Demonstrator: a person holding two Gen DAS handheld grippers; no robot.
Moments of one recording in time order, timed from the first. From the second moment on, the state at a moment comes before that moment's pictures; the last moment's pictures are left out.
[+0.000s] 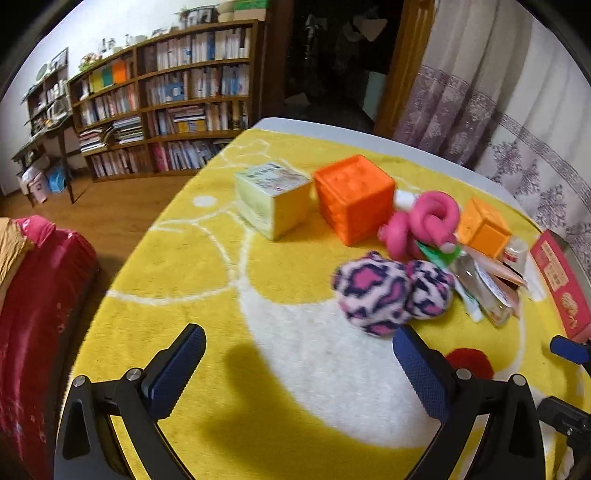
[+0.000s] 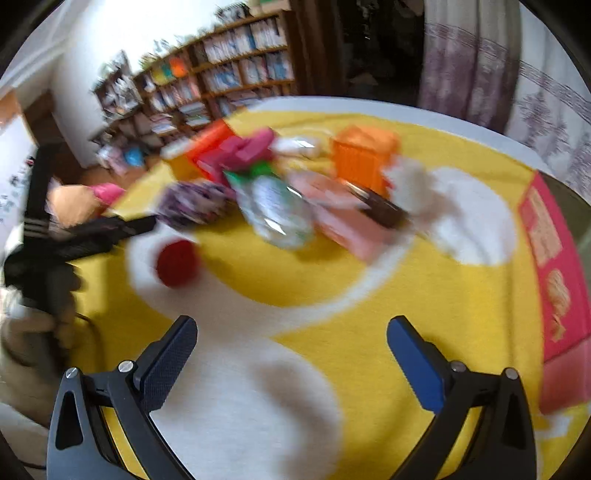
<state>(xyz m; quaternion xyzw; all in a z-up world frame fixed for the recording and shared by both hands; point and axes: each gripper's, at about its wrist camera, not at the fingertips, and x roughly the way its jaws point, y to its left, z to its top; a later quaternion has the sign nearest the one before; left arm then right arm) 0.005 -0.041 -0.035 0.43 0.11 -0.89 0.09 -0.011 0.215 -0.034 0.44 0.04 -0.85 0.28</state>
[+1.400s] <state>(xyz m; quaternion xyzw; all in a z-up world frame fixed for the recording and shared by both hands) -0.032 0.028 -0.023 0.44 0.00 -0.90 0.02 -0.019 0.193 -0.046 0.44 0.03 -0.85 0.29</state>
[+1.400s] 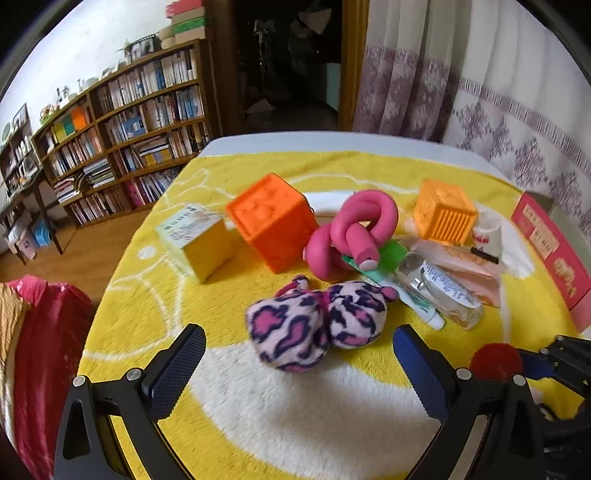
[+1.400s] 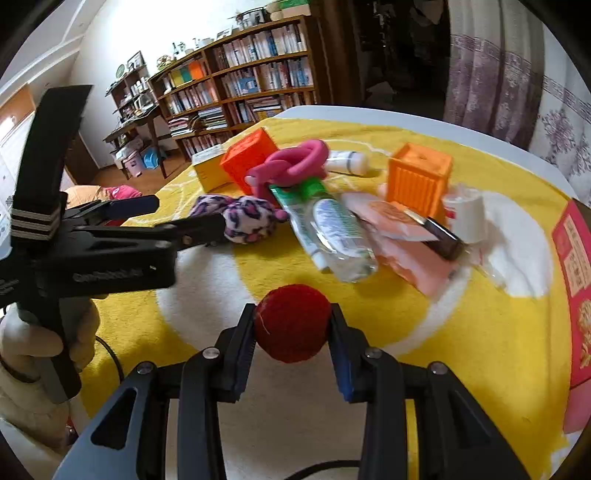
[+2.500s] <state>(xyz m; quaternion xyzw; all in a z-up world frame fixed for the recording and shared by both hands) -0.040 0.033 -0.032 0.42 0.05 -0.91 0.01 -0.022 0.196 -0.057 0.44 0.00 -0.84 0.31</state>
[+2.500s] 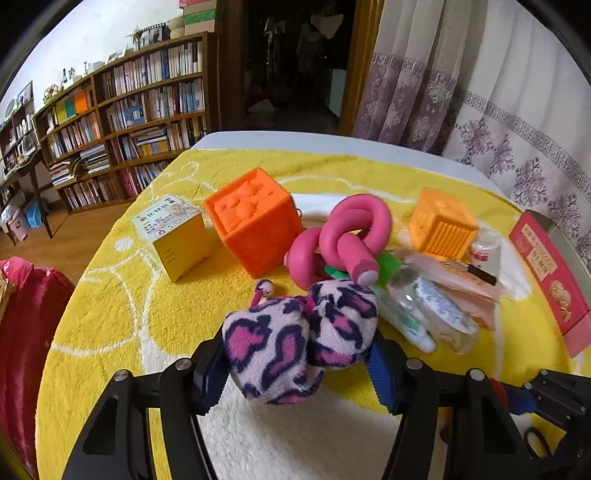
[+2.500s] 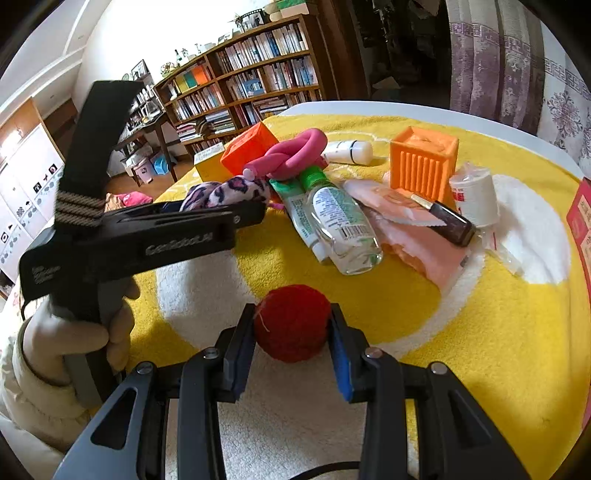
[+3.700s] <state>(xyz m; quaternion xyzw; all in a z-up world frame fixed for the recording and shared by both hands) -0.024 0.215 0.071 0.33 -0.03 -0.93 -0.16 0.004 0.446 0.050 0.26 -0.13 -0.96 0.01</state>
